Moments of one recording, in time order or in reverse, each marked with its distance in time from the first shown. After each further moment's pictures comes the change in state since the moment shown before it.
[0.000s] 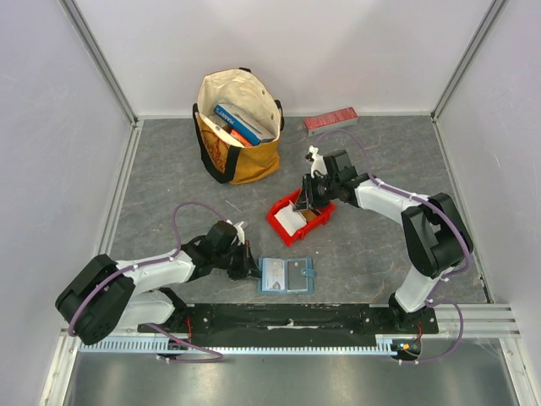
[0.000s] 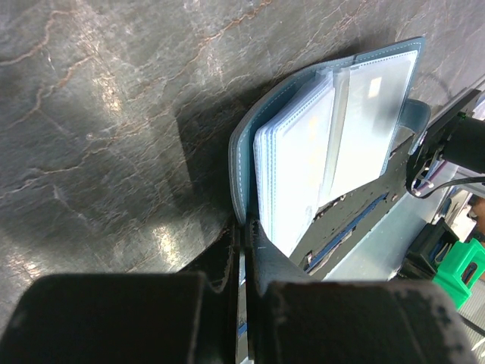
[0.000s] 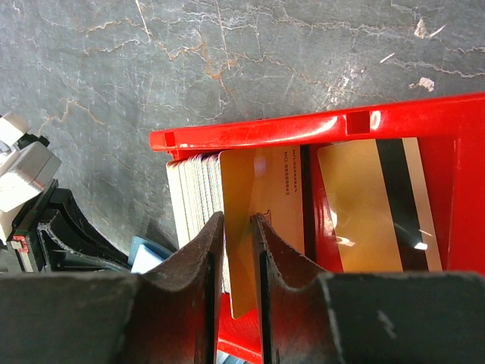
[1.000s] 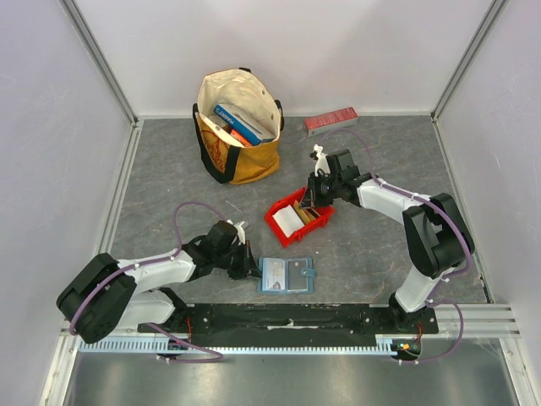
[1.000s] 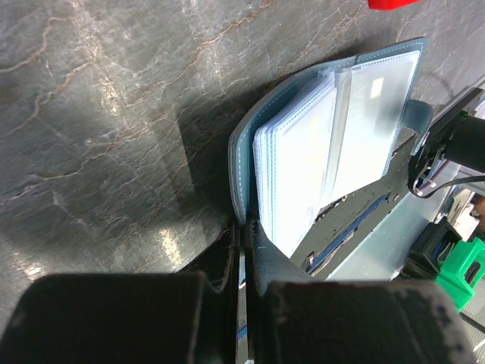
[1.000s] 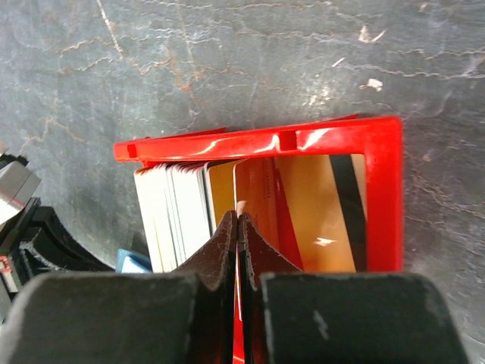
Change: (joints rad) left arm 0.000 0.012 0.000 0.013 0.001 0.009; right arm -0.016 -0.008 -0.006 0.000 0.042 0.008
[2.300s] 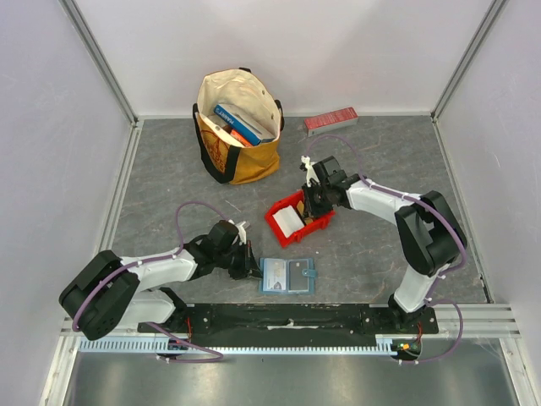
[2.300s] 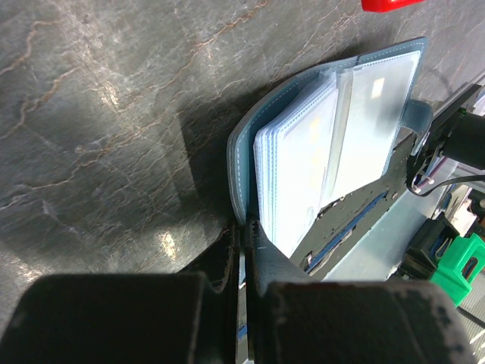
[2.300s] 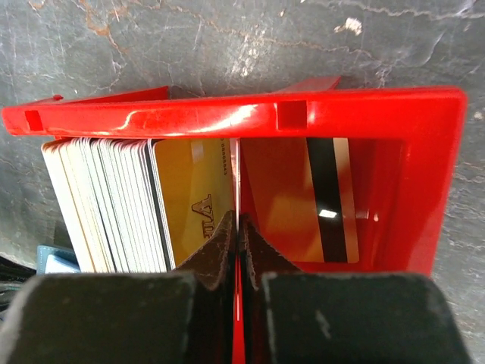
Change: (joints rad) left arm 0.000 0.026 0.006 0.016 0.018 0.002; right arm 0.086 0.038 0.030 -0.154 0.208 -0.120
